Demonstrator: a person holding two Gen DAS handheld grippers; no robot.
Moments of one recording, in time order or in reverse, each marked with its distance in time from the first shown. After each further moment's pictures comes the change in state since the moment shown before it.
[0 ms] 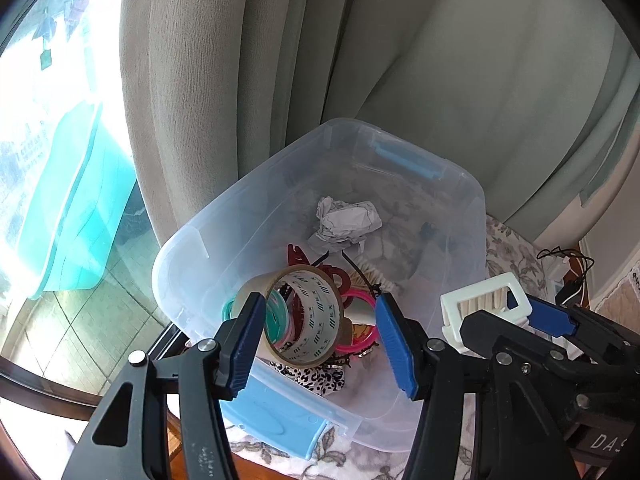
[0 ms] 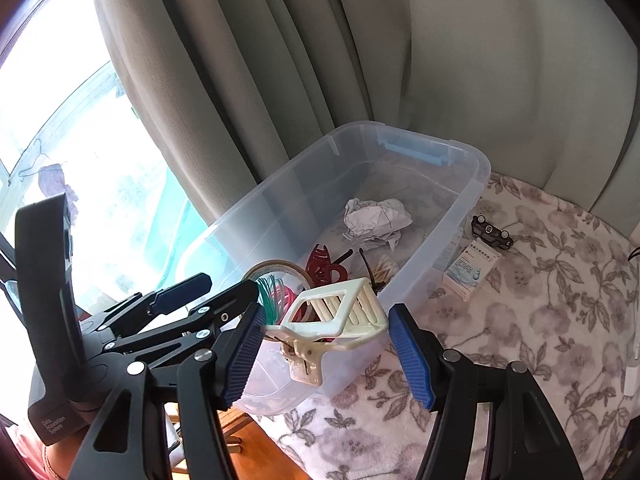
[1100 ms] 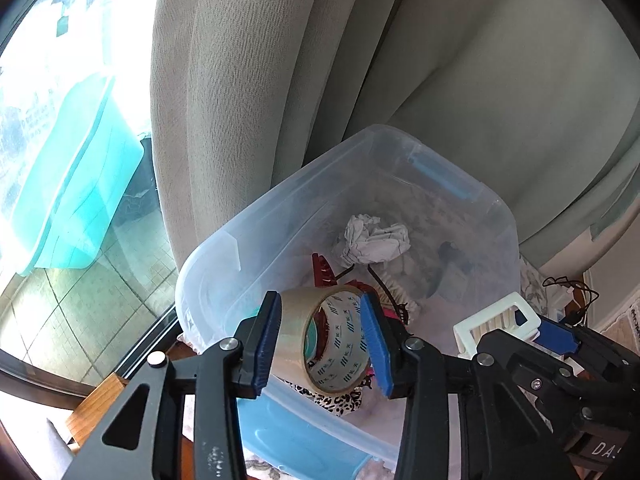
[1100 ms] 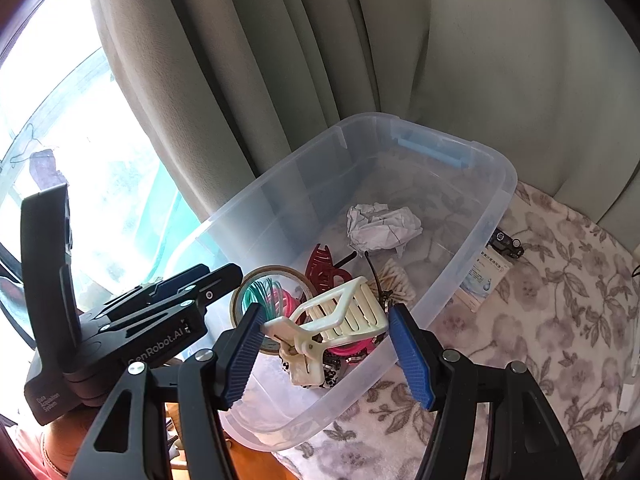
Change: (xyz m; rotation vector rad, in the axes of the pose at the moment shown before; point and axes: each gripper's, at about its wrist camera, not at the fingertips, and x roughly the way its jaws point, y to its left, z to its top) left arm 0.028 0.037 0.015 -0.101 0.014 -0.030; right arm 0.028 0.006 0.013 -0.034 0.047 -0.034
